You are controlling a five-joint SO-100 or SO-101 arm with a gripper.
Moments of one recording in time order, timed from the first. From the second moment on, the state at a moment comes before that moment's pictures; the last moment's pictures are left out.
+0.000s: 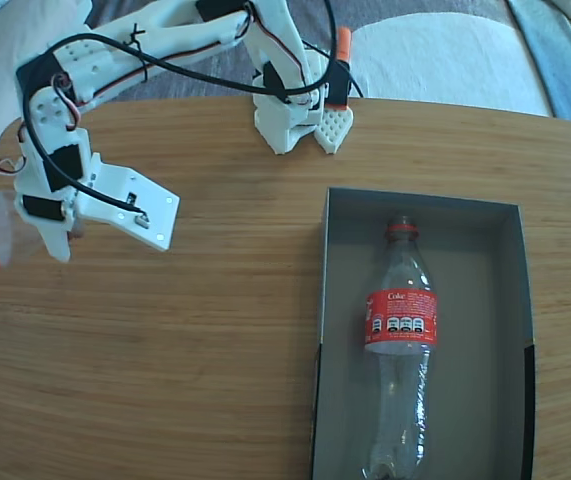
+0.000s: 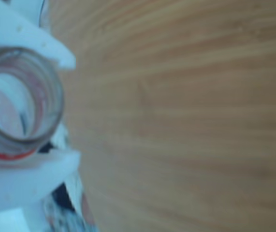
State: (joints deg) arm 45.1 71.5 59.9 78.3 -50.9
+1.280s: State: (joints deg) arm -21.2 85.8 52.7 94.3 -55.3
